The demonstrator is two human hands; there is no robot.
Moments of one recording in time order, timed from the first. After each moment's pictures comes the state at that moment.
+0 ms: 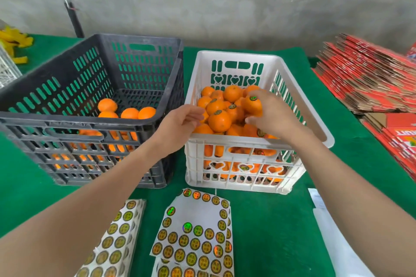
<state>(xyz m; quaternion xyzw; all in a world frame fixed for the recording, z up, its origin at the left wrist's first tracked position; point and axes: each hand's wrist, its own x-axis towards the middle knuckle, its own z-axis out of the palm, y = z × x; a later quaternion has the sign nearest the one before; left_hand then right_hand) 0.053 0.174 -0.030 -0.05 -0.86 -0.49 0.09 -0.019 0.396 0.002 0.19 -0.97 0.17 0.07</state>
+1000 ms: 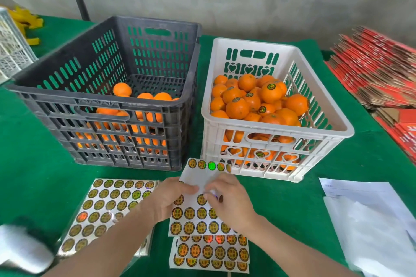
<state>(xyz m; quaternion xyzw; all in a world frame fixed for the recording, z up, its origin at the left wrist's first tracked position) 0.161 0.148 -0.146 0.28 -0.58 -0.72 -0.25 0.141 0.322 -0.157 0.31 -0.90 0.31 0.06</state>
